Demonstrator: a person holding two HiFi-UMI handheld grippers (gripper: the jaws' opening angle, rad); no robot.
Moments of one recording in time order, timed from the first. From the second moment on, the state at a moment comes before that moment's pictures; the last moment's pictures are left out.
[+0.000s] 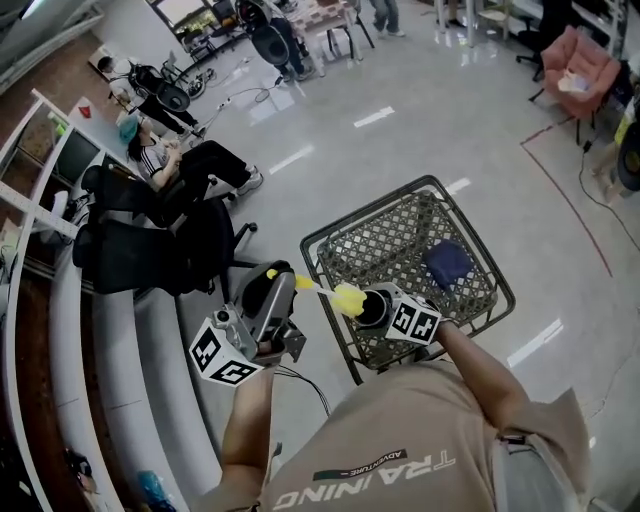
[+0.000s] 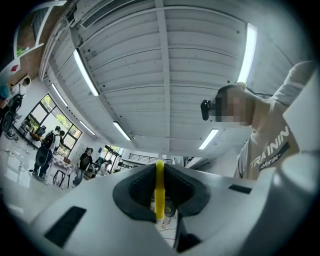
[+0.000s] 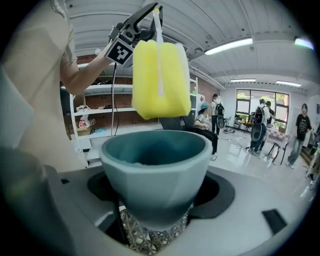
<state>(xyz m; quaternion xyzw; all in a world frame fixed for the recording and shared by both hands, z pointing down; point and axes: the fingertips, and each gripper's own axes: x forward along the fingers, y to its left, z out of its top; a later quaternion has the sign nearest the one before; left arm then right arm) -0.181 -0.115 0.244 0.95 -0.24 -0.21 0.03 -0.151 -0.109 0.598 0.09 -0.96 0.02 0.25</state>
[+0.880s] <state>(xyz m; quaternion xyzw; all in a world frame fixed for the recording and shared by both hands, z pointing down) -0.151 -0.115 0.330 0.95 -0.26 -0.18 0.08 -0.151 -0.091 0.552 0.08 -0.97 -0.02 0.24</state>
